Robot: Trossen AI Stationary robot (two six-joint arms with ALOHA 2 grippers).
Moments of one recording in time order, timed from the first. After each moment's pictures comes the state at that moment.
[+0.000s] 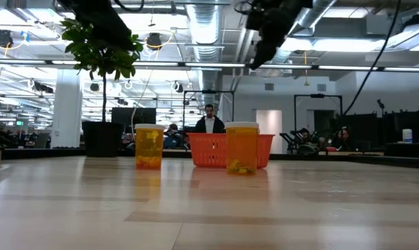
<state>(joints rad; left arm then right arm) 0.01 0.87 0.81 -0.52 -0.14 -0.12 -0.57 1.67 1.73 -1.11 -0.31 -0.51</state>
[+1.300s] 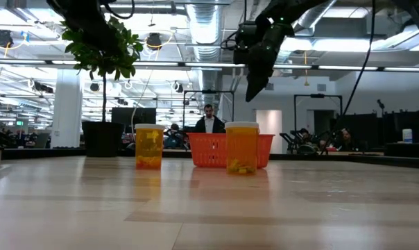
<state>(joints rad) 0.10 0.79 0.81 -0.66 -0.09 -0.08 -0.58 1.87 1.73 -1.07 -0.23 -0.49</state>
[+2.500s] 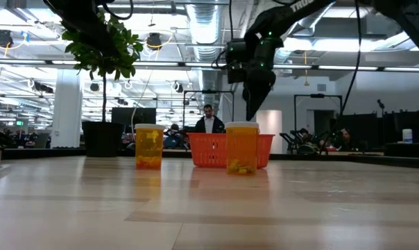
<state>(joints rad) 0.11 0.78 0.81 -0.69 -0.06 -0.05 -0.54 1.99 1.73 -1.10 -0.15 -0.53</state>
